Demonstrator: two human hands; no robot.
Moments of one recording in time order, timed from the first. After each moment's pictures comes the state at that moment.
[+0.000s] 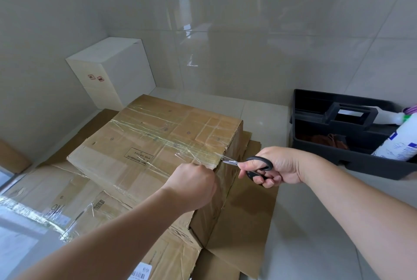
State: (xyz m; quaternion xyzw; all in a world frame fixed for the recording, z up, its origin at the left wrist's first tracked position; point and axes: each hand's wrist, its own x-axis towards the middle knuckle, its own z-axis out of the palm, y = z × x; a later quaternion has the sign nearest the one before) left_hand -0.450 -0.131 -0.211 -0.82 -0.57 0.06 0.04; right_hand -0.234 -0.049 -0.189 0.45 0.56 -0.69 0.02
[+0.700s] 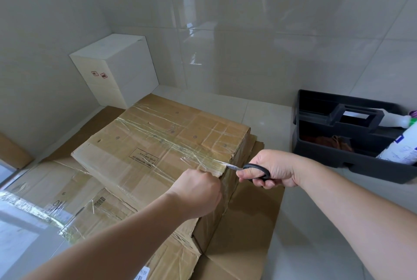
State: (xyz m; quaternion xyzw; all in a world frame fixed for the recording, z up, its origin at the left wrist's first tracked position) left_hand -0.451 -0.139 -0.221 -0.84 -0.54 0.06 0.04; right_hand -0.247 -0.051 -0.202 0.45 0.60 -0.66 0.01
